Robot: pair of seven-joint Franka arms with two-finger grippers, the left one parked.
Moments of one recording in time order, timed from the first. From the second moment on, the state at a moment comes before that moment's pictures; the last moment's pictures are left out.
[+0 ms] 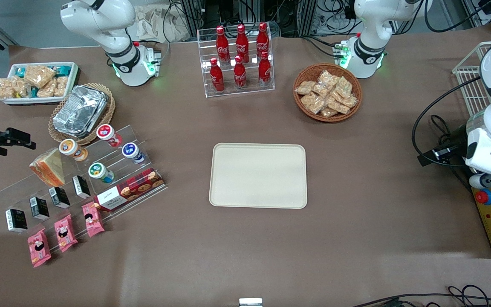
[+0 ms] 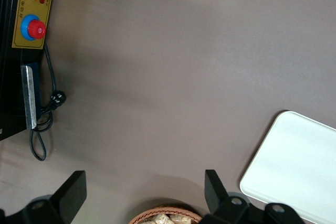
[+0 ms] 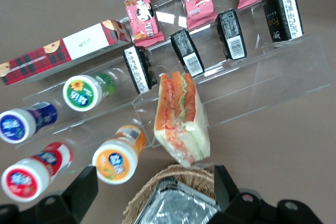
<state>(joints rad) 0.11 0.01 -0.43 -1.91 0.07 1.84 -0.48</state>
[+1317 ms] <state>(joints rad) 0.10 0.08 -0.43 -2.10 0.05 2.19 -0.64</state>
